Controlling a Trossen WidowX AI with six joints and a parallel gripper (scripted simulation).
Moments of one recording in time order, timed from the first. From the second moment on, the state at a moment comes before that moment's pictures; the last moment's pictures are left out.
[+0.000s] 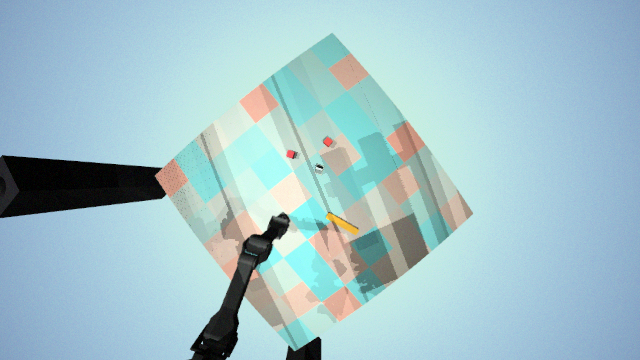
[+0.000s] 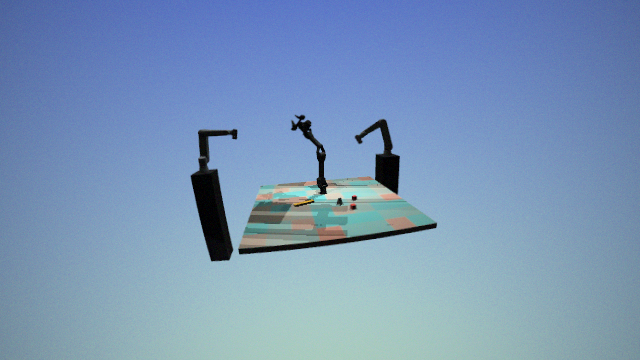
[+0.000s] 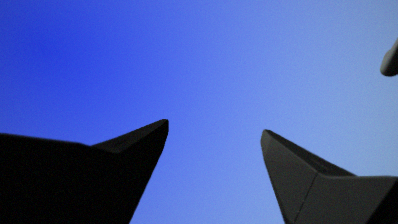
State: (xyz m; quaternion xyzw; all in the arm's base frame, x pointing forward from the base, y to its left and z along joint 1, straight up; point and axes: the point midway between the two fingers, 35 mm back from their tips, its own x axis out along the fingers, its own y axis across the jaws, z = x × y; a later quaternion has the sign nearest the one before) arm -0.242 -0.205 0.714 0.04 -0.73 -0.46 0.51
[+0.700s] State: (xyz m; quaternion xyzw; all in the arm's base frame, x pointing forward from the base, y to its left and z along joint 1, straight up) arm -0.215 -0.323 0.635 0.20 -0.66 -0.53 0.49
